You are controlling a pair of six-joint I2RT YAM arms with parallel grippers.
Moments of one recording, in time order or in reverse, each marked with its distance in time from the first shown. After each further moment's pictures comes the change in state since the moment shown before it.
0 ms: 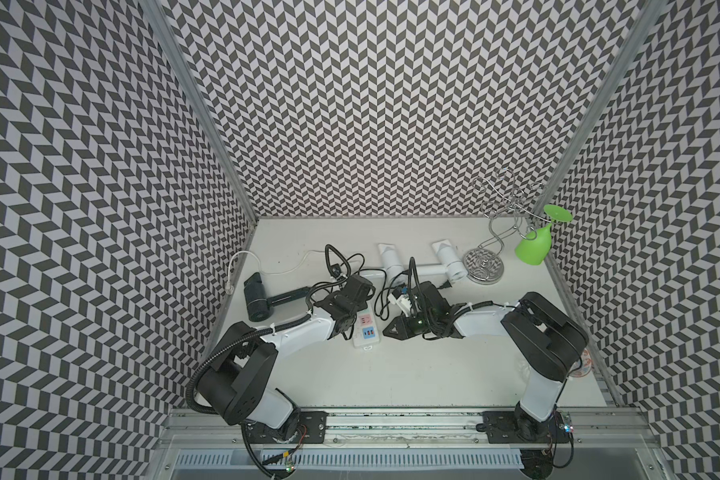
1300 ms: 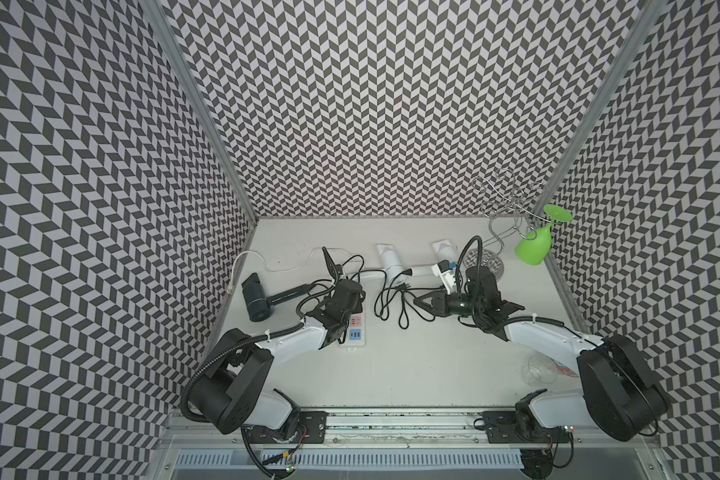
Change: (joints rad) left arm 0.044 -0.057 -0.138 0.258 0.046 0.270; right arm -0.284 -0.457 -0.179 0.019 -0.088 0.020
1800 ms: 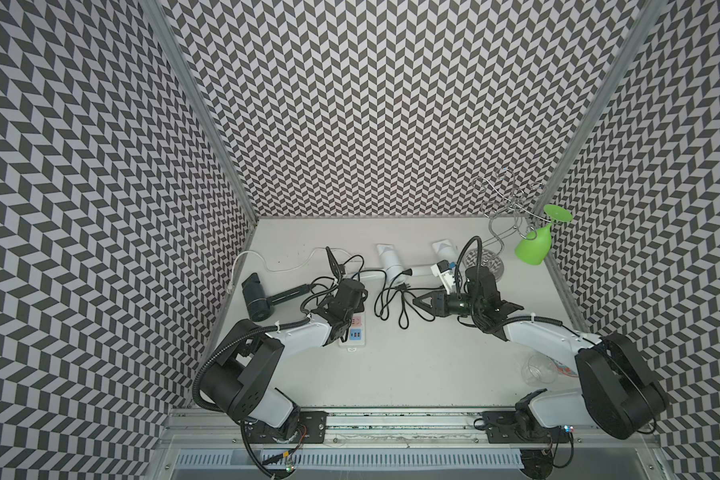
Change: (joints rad) left arm 0.000 0.076 0.014 0.042 -0.002 0.005; right arm 0.000 0.012 -0.002 0.029 -0.016 0.011
